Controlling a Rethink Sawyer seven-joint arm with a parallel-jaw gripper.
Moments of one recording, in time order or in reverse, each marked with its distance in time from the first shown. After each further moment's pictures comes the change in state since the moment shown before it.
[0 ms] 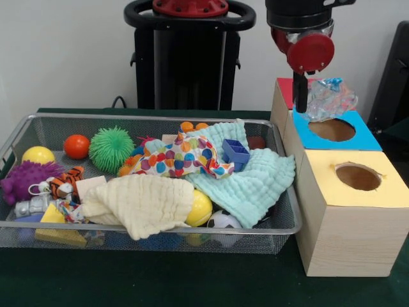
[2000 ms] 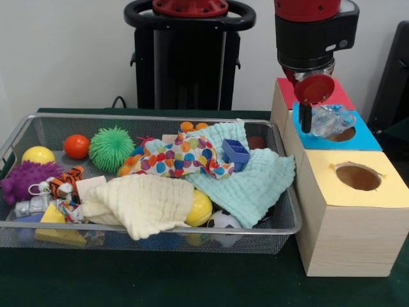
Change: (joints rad) arm 0.023 0.022 0.079 0.167 0.031 -0.142 0.000
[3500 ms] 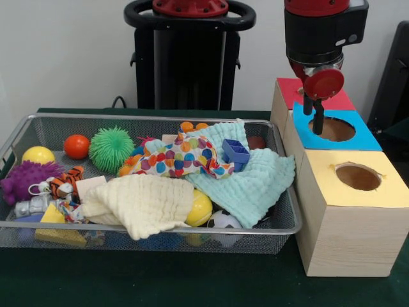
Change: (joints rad) arm 0.019 -0.013 0.000 0.008 0.000 0.000 0.000
